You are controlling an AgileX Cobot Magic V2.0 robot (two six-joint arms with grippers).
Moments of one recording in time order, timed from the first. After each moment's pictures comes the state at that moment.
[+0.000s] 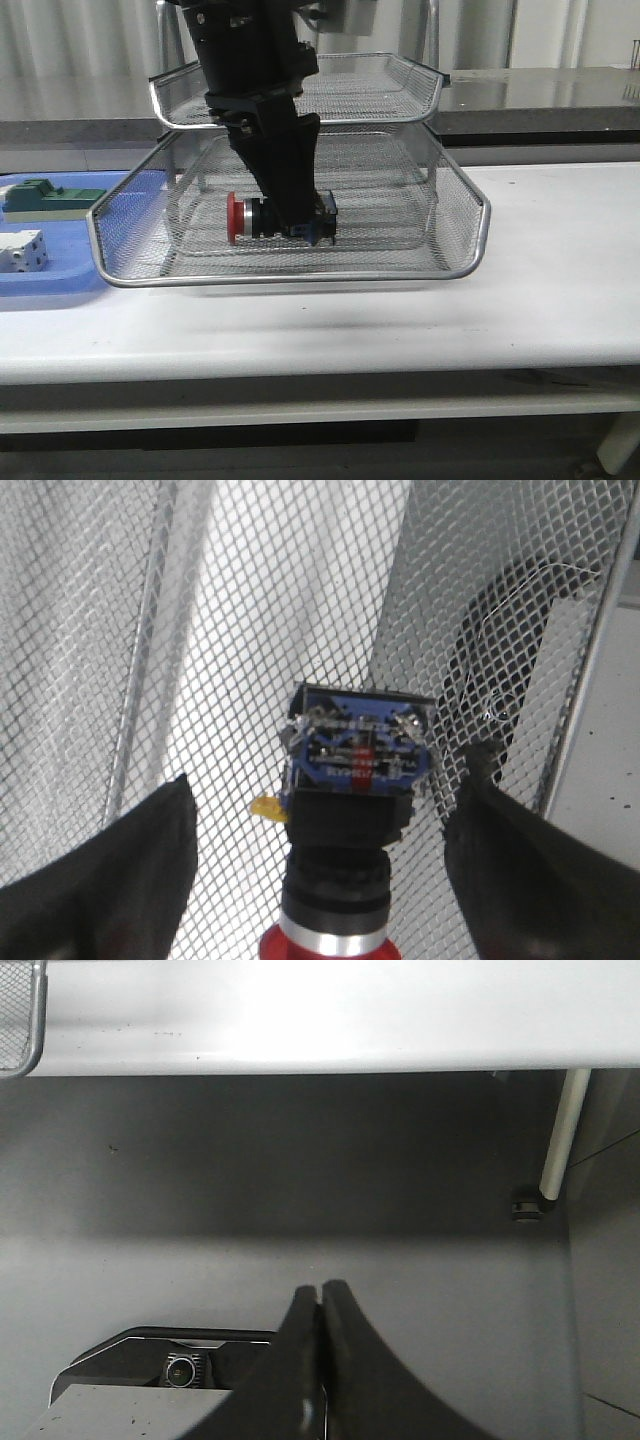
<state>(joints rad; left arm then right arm) -0.59 2.01 -1.80 -0.16 1.24 0.73 0.15 0.66 -0.78 -0.04 1.13 0.15</state>
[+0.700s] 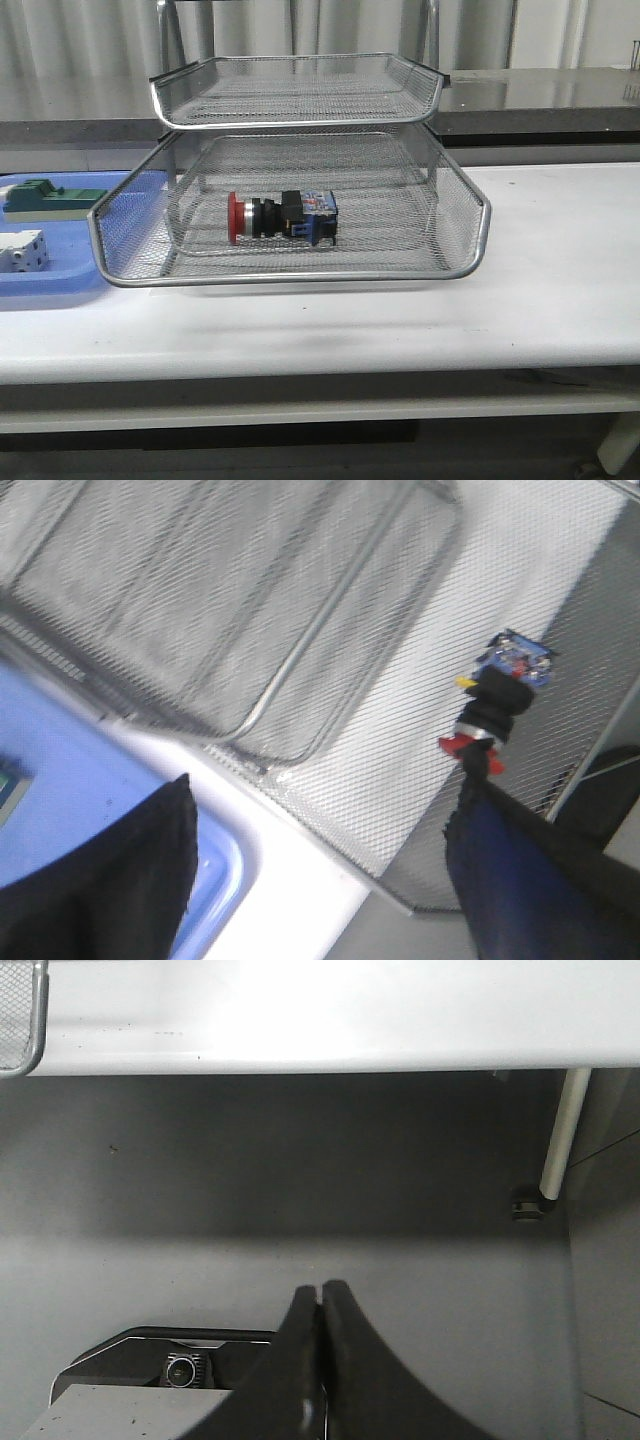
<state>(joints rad) -0.34 1.63 -1.78 -0.14 1.25 0.54 0.15 0.66 -0.78 -0.04 1.13 0.15</state>
